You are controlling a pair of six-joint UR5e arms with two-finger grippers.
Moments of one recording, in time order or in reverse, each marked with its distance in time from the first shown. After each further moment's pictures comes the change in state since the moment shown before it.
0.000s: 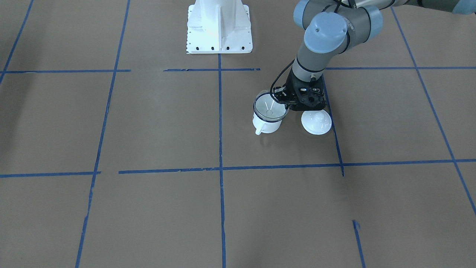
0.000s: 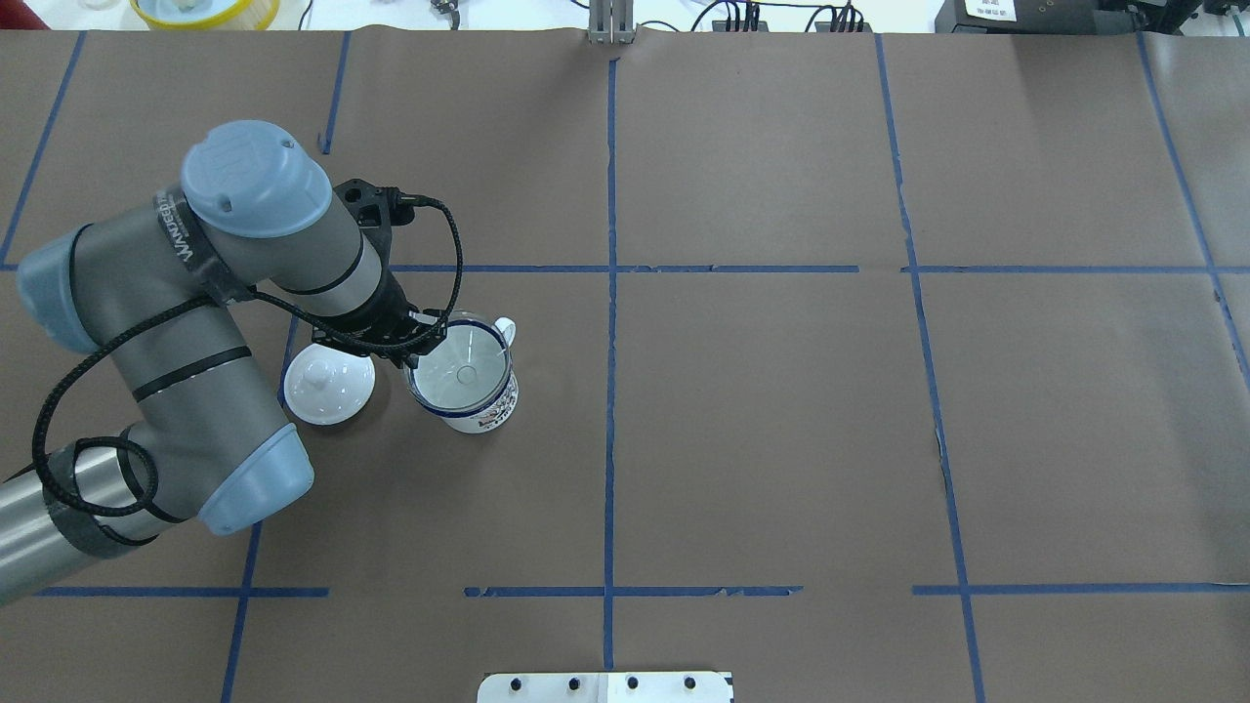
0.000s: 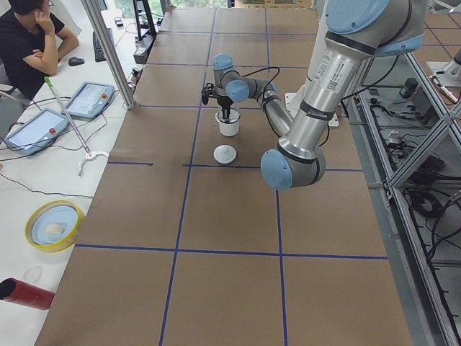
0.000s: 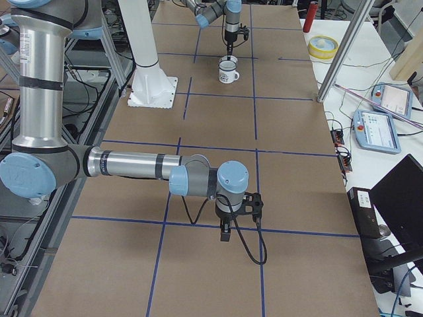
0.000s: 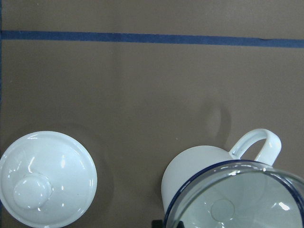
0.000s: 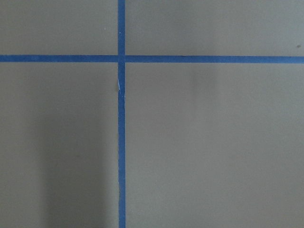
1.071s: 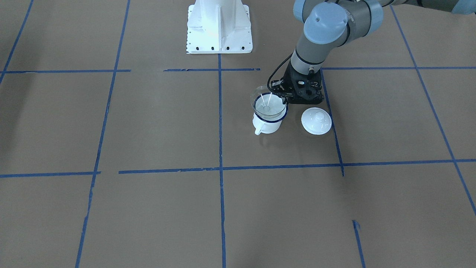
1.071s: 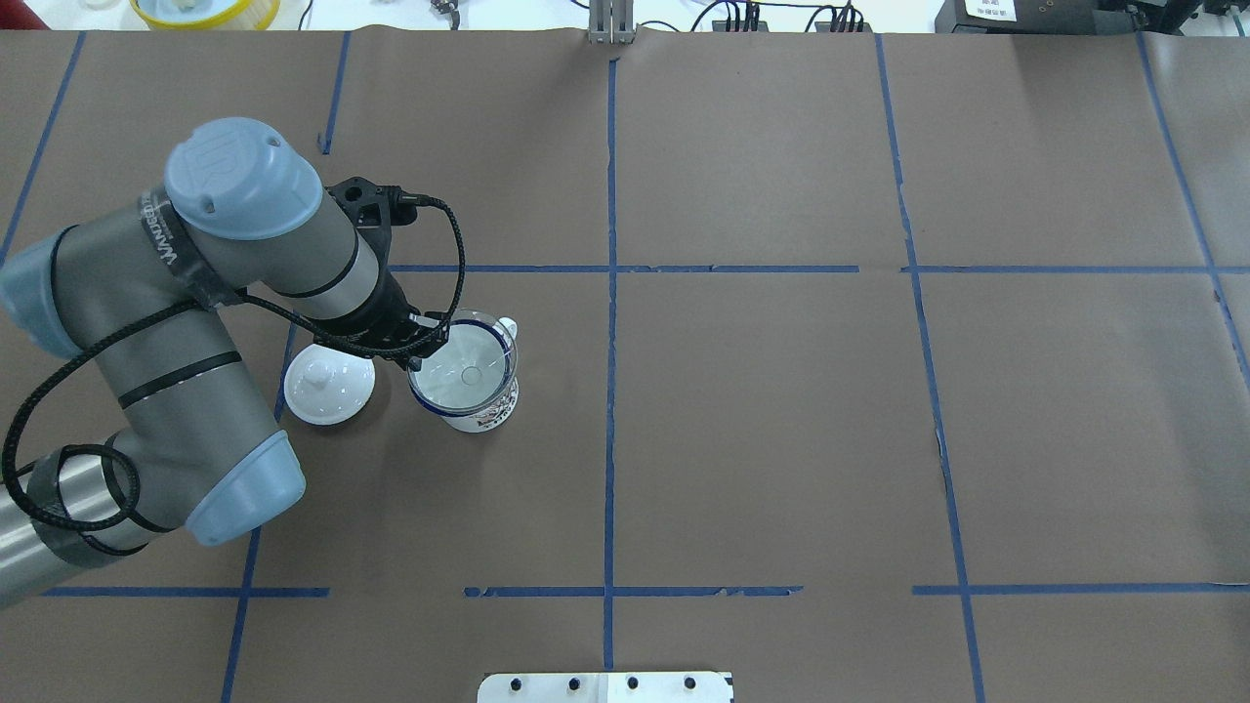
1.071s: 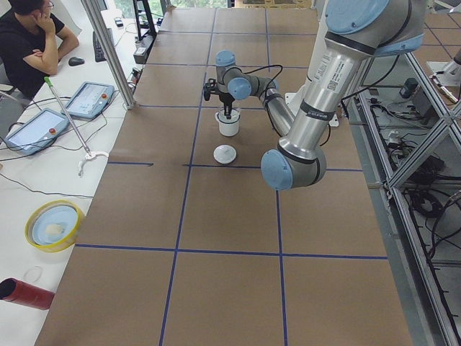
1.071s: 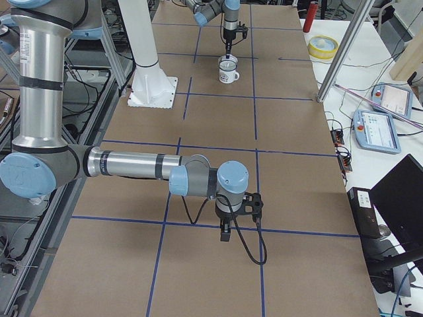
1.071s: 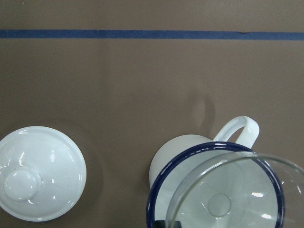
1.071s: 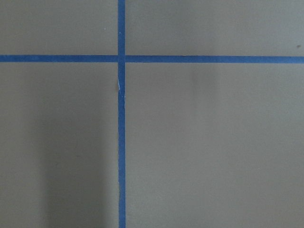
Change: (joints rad) left arm -0.003 0.007 -0.045 0.003 -0.005 0.020; right arm 0.000 0.000 0.000 0.000 0.000 0.000
